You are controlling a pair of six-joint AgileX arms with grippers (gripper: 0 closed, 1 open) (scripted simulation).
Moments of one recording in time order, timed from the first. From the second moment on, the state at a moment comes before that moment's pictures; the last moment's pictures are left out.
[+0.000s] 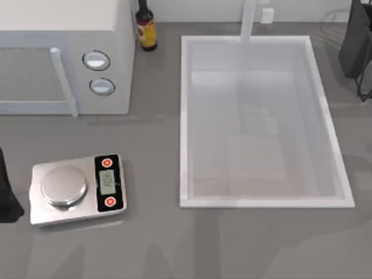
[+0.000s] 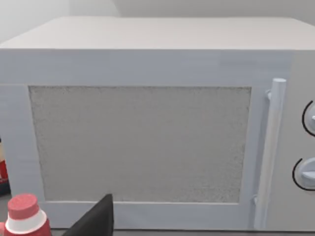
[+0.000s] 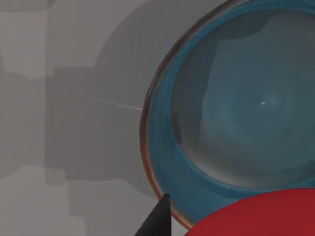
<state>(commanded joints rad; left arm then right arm) 0.00 0.00 0.00 0.00 0.00 0.00 -0.25 1.74 1.35 -1.17 -0.01 -0.23</state>
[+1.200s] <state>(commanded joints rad) 0.00 0.00 0.00 0.00 0.00 0.00 0.26 1.73 1.01 -0.19 0.29 -0.11</state>
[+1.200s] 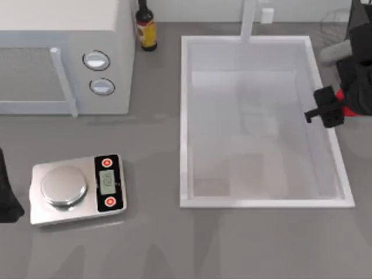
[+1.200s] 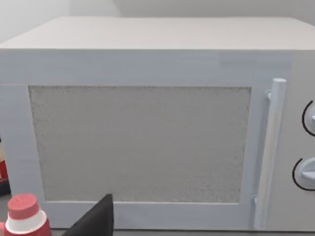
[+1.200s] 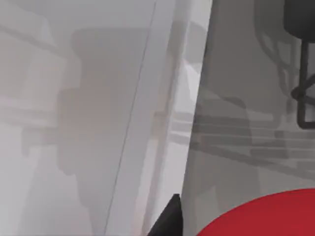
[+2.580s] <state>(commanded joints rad) 0.00 0.00 0.00 0.00 0.00 0.00 0.65 1.64 0.71 0.92 0.67 0.02</state>
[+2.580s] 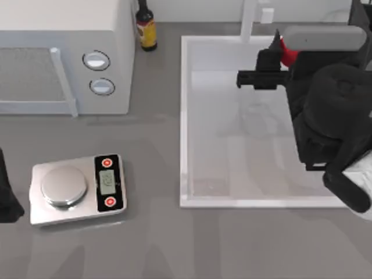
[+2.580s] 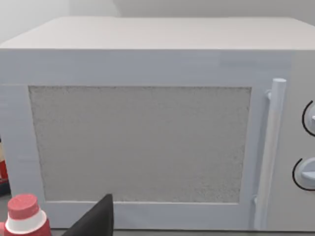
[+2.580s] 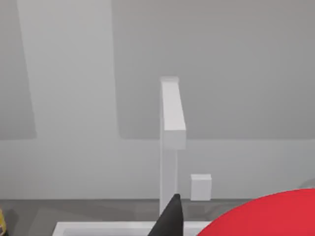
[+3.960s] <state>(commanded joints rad) 0.00 0.00 0.00 0.00 0.00 0.00 0.65 2.23 0.61 1.61 0.68 0.02</state>
